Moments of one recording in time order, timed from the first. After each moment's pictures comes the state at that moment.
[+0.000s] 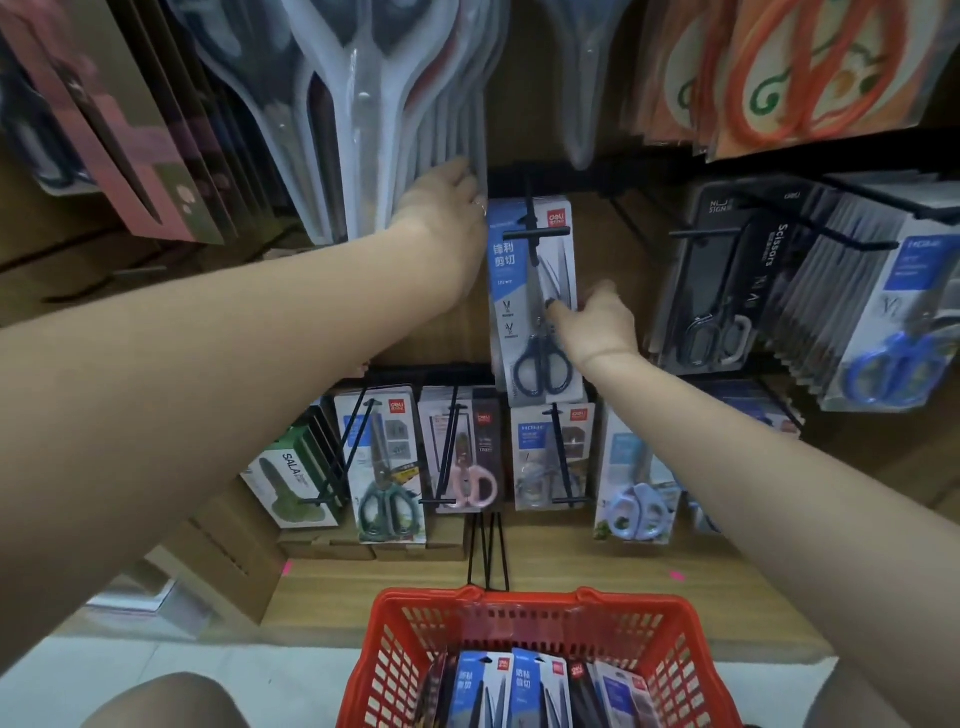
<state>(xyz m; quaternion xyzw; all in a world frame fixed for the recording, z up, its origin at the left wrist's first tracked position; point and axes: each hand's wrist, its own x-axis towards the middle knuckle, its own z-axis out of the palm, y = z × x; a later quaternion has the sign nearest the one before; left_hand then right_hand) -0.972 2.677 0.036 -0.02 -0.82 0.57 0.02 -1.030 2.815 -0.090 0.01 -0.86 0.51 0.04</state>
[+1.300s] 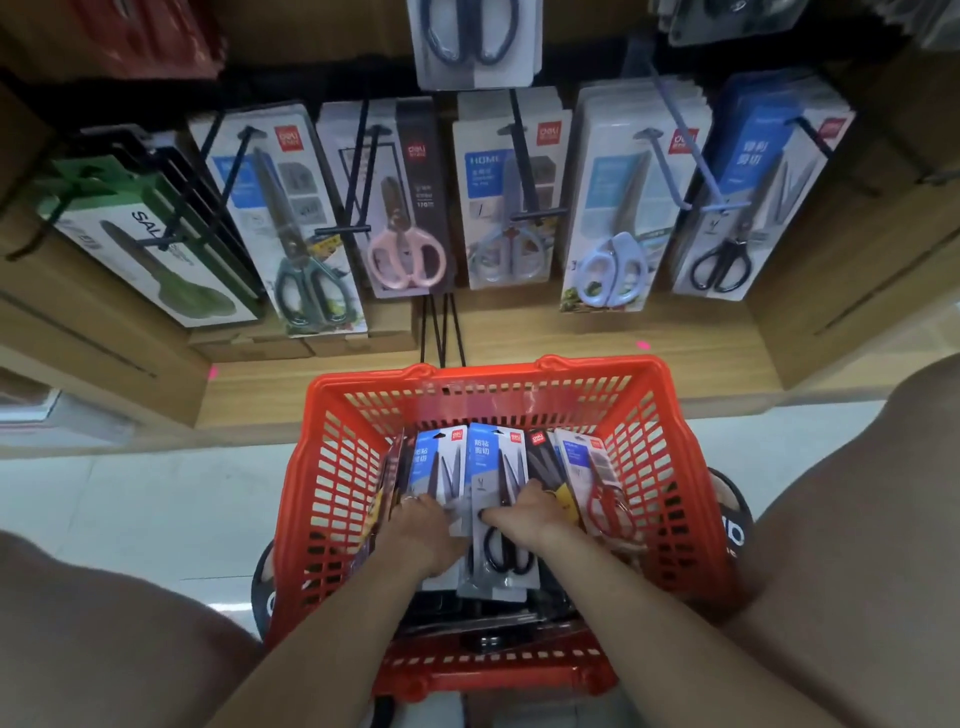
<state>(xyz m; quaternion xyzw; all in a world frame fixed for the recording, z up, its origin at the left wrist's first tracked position) -0.746 2.713 -0.443 0.19 -0.88 -0.10 -0.43 -0.791 2.859 -0.476 -0.13 -0.82 0.33 -0.44</state>
